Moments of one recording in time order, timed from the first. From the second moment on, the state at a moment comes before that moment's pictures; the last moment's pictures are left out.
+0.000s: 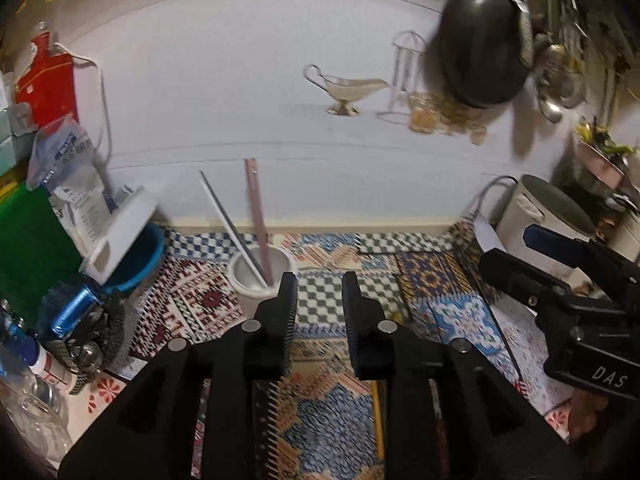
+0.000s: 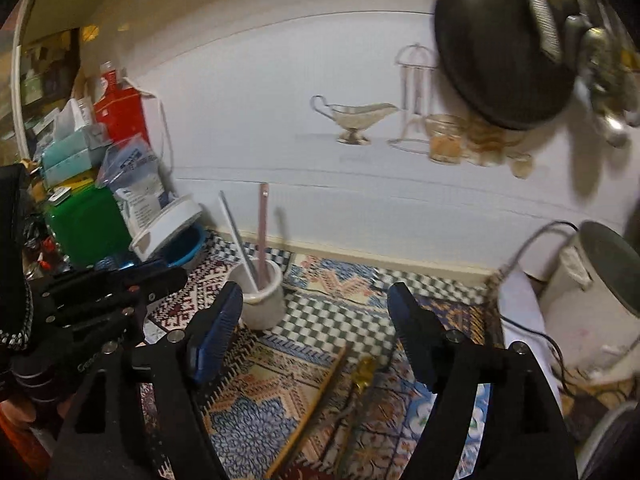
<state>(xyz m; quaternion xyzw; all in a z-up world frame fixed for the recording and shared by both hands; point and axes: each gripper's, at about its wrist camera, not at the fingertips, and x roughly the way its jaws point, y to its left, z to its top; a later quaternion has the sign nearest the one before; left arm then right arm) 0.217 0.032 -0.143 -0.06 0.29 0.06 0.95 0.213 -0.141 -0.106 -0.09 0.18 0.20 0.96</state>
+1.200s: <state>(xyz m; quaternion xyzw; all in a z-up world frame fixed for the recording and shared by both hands) 0.288 0.003 -0.303 -0.07 0.48 0.02 0.87 0.334 -0.195 -0.264 0.00 0.48 0.16 0.86</state>
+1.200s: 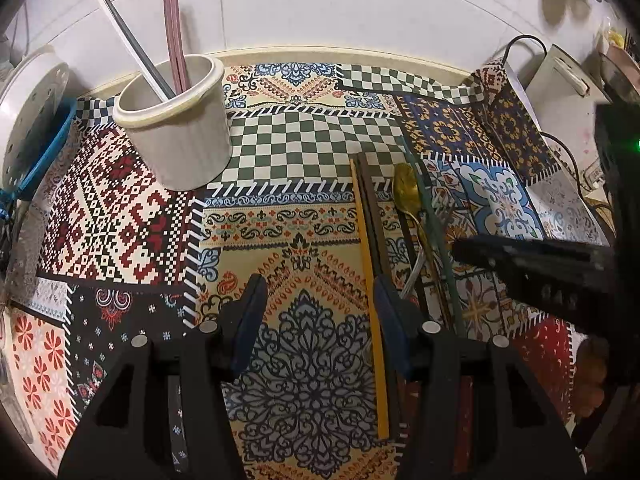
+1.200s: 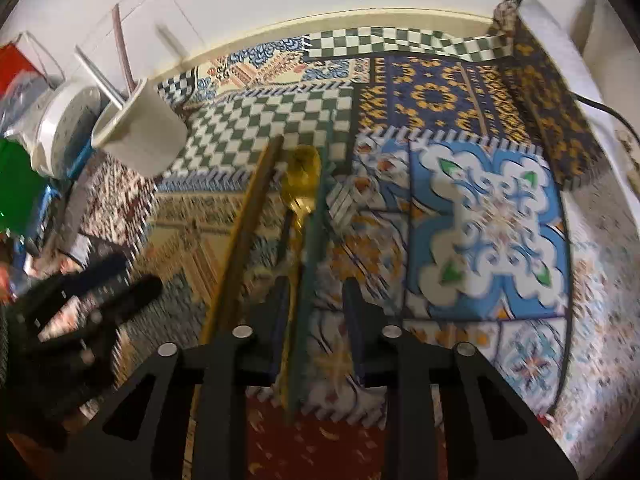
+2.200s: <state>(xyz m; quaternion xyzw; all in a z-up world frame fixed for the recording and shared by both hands) 0.342 -0.027 -0.311 -0.12 0.52 -0.09 0.84 0.352 -0.213 -0.271 -0.01 0.50 0.16 0.85</state>
